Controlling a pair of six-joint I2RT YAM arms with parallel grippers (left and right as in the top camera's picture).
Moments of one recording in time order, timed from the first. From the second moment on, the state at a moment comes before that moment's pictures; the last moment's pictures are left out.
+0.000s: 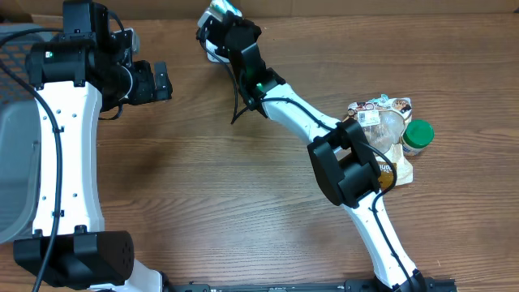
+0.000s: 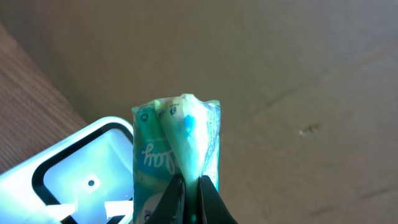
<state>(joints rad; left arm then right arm) 0.07 1.74 1.91 -1.36 0.17 -0.12 0.60 2.53 2.05 0.33 0.37 -0.81</state>
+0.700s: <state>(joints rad) 0.07 1.74 1.91 -1.36 0.17 -0.12 0.60 2.56 2.05 0.29 0.23 -0.97</state>
